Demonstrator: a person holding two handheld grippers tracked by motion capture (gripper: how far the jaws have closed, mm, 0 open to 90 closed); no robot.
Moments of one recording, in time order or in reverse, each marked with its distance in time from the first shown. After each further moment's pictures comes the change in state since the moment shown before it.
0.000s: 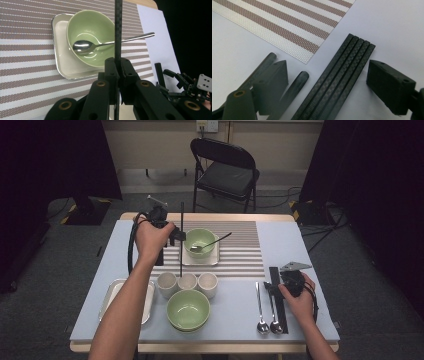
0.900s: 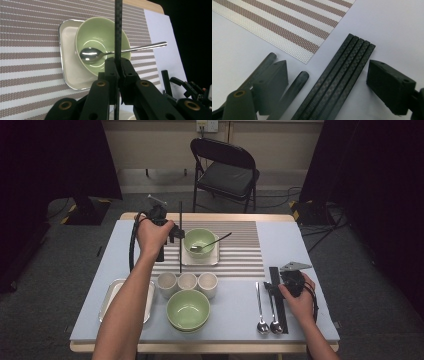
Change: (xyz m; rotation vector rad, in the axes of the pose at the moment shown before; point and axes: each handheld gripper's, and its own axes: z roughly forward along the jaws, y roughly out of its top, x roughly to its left) left arm 0.016 0.012 0.017 -0.010 0.017 -0.020; right arm 0.000 0.000 0.000 0.001 0.000 0.002
